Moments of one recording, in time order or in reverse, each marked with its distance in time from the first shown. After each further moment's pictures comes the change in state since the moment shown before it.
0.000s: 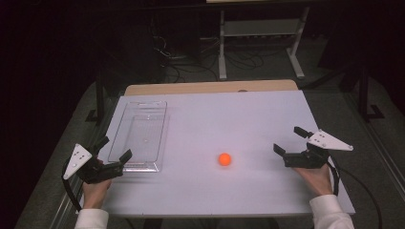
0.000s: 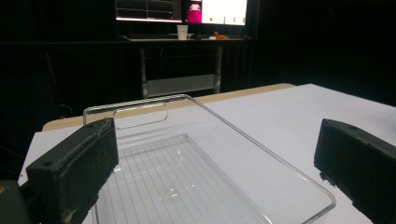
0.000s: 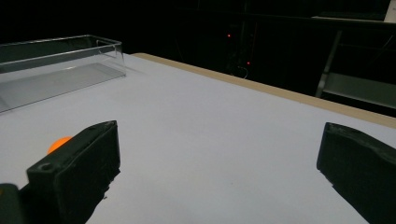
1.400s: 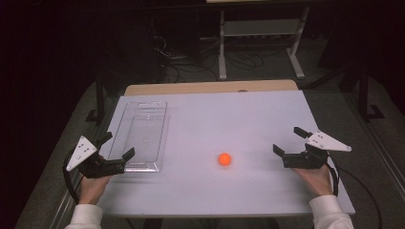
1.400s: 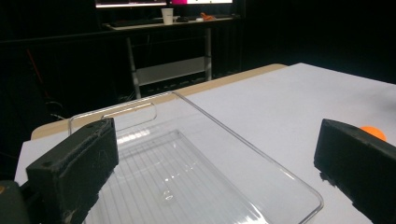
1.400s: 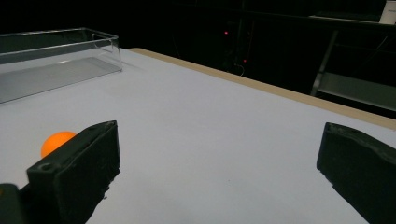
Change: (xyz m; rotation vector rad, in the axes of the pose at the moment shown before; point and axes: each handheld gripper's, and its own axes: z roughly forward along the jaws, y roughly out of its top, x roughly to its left) left arm -0.005 0.025 0.010 0.093 -0.059 0.074; right arm 0.003 0.000 0.001 0.014 -0.015 -0.022
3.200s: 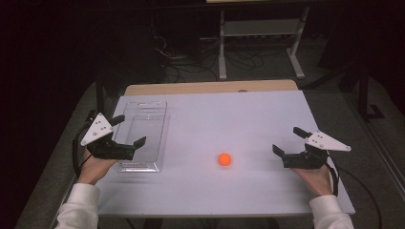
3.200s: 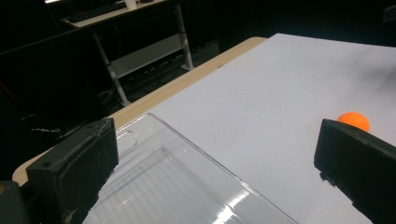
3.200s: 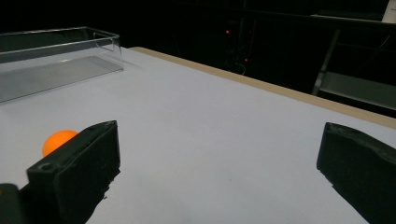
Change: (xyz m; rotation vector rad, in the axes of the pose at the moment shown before) left arm -0.010 0.061 0.036 0.142 -0.114 0.176; right arm 0.000 0.000 0.001 0.003 0.004 -0.002
